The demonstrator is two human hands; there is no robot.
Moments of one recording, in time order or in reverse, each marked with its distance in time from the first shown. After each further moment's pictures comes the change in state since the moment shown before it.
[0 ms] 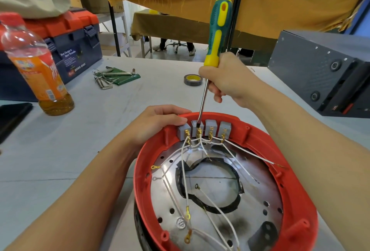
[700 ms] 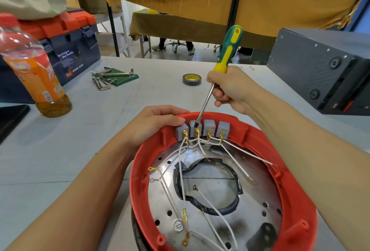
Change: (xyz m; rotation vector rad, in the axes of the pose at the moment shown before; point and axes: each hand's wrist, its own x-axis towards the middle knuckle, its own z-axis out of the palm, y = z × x) left_hand 0.001 -0.001 -0.002 0.030 0.005 -0.003; right_hand 0.005 0.029 -0.005 0.225 0.044 0.215
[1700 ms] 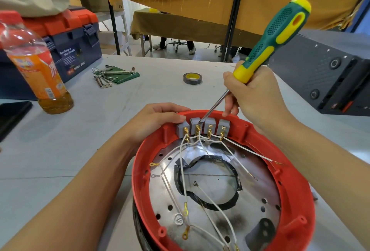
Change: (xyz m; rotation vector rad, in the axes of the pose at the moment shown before) left_hand -0.003 0.002 0.003 -0.021 0.001 0.004; right_hand -0.061 0.000 -0.005 -0.094 0.213 -0.403
